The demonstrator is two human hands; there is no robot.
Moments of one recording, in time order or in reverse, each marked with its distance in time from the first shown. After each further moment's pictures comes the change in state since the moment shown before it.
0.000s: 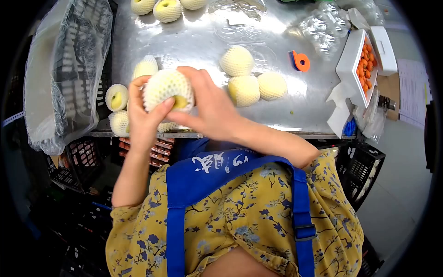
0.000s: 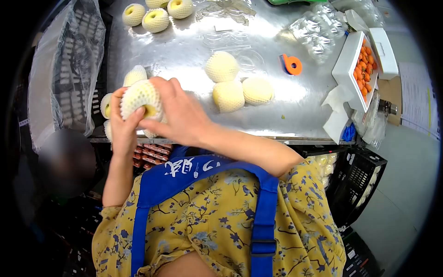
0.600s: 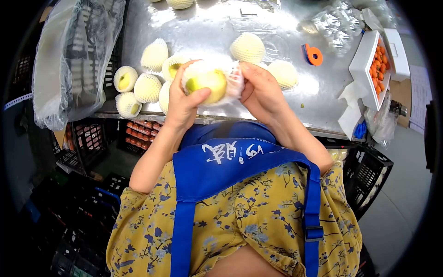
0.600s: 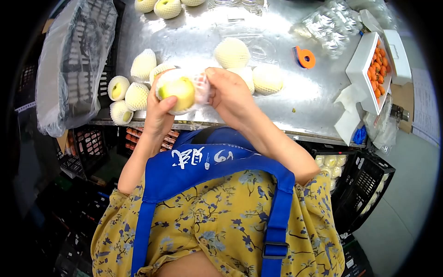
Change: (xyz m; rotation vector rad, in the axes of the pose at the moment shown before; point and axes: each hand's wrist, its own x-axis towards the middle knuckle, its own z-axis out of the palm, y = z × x) left_hand -0.011 -0.046 0.036 -0.473 -0.152 -0.166; right_hand -0.030 0.036 -0.027 1.284 0.118 0.576
